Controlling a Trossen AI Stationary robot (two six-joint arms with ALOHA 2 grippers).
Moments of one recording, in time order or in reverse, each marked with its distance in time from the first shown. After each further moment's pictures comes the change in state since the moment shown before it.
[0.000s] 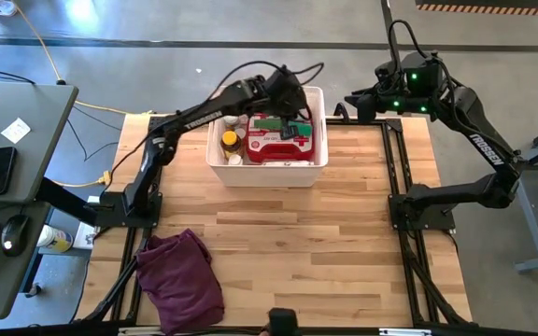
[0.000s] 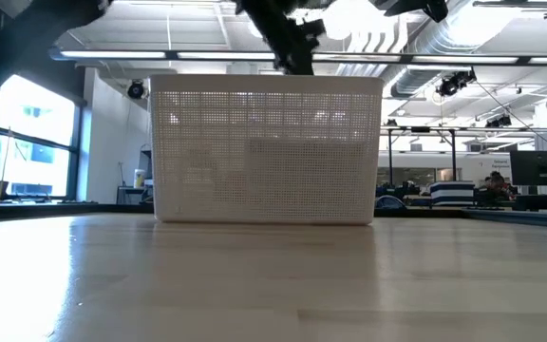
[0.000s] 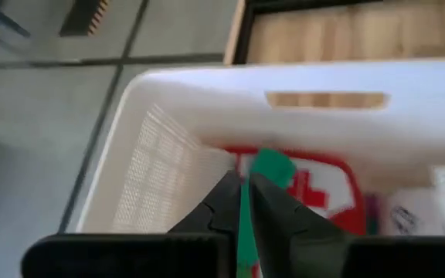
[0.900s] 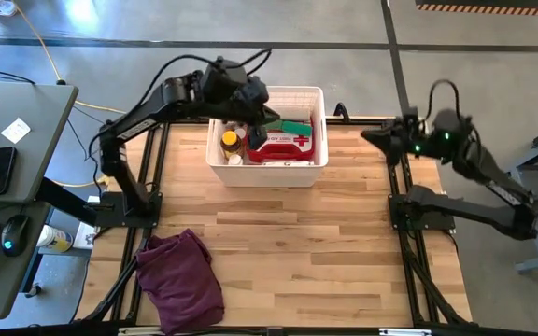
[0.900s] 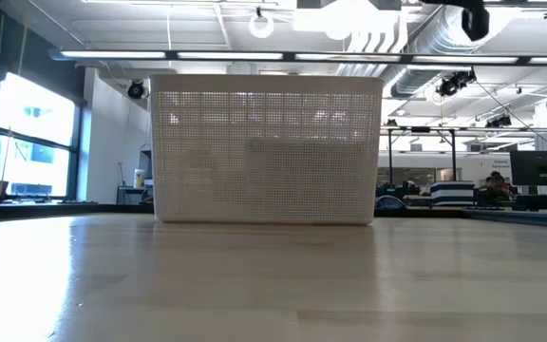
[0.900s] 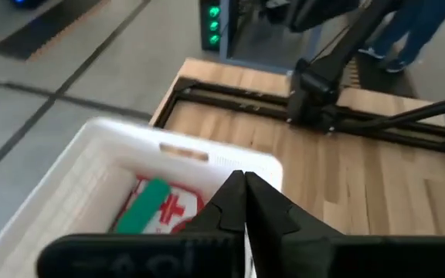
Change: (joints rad) left arm -0.126 -0.419 -0.096 -0.114 0.153 -0.389; right arm 0.110 -0.521 -0.610 0.397 -0.110 0.213
